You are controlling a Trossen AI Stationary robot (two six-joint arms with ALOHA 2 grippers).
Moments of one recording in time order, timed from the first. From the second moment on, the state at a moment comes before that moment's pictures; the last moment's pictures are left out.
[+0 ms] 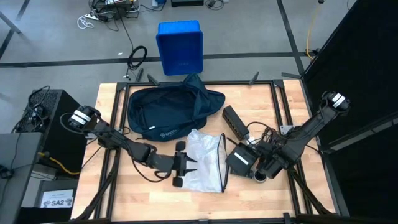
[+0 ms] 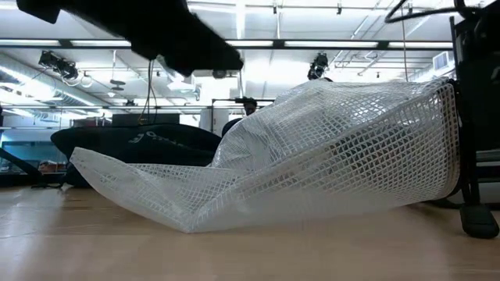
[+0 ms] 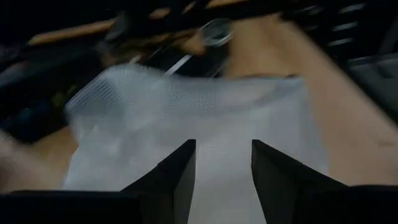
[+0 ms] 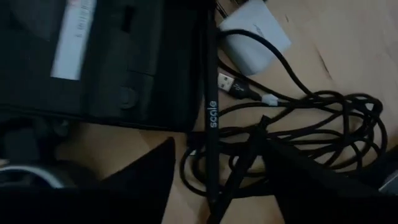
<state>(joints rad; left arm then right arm) -0.46 1.58 0.79 0.38 -0.36 -0.02 0.76 1.29 0.79 -1.12 0.34 1.29</state>
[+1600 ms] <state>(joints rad) -0.62 1.97 1.24 0.05 -0.56 -0.04 0.38 1.80 0.90 0.39 0.00 0.34</state>
